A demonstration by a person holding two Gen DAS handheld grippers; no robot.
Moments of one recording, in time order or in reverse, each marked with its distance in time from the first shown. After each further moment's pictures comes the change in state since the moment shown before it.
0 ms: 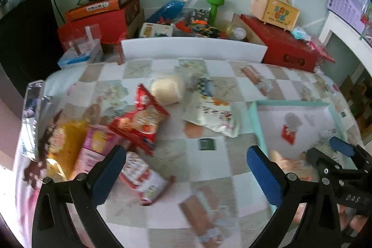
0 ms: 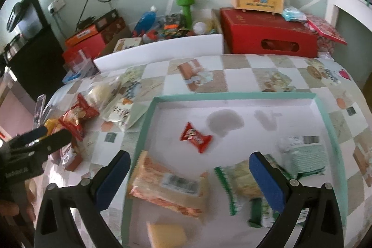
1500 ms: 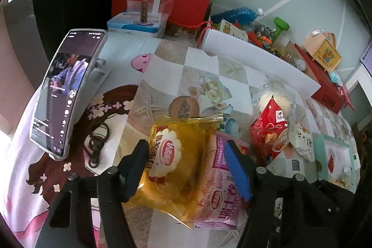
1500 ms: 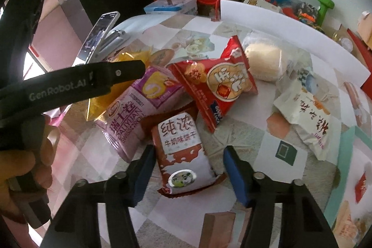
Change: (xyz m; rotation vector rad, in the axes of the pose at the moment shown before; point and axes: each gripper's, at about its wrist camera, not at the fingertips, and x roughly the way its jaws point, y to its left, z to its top) left arm 0.043 0.171 -0.014 -0.271 -0.009 -0.019; right arm 0.099 0.215 -0.012 -0.400 0.192 0.235
